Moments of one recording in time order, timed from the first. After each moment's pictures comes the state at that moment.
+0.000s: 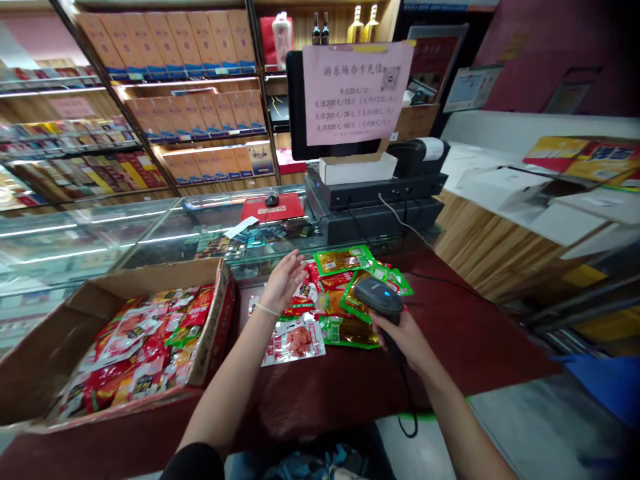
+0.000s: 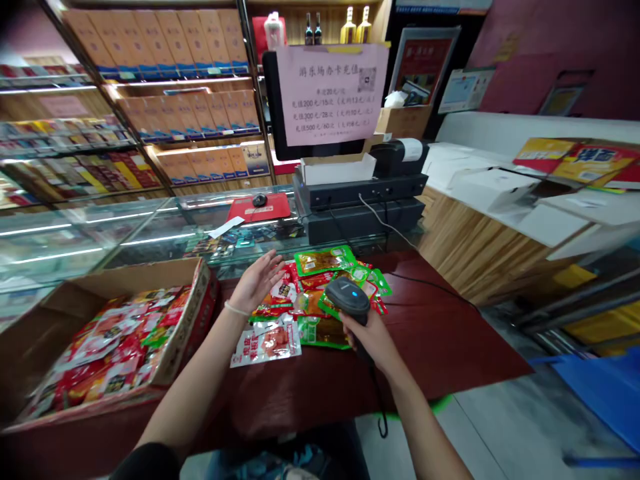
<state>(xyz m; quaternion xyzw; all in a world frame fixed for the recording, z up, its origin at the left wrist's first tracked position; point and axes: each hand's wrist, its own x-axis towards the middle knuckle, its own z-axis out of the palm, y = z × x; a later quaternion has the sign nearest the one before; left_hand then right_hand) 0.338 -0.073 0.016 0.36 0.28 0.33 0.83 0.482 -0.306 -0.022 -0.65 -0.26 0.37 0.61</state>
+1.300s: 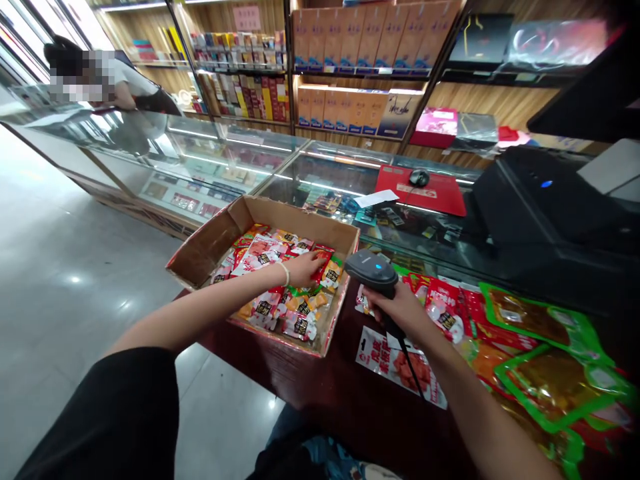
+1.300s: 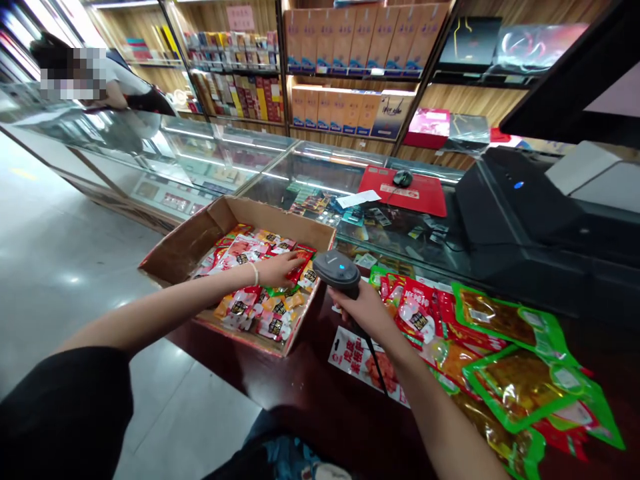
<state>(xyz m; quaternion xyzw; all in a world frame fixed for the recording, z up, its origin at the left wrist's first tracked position) 0.068 0.081 -0.063 0.92 0.34 -0.01 0.20 0.298 -0.064 -0.005 -0.62 -0.49 0.50 0.35</state>
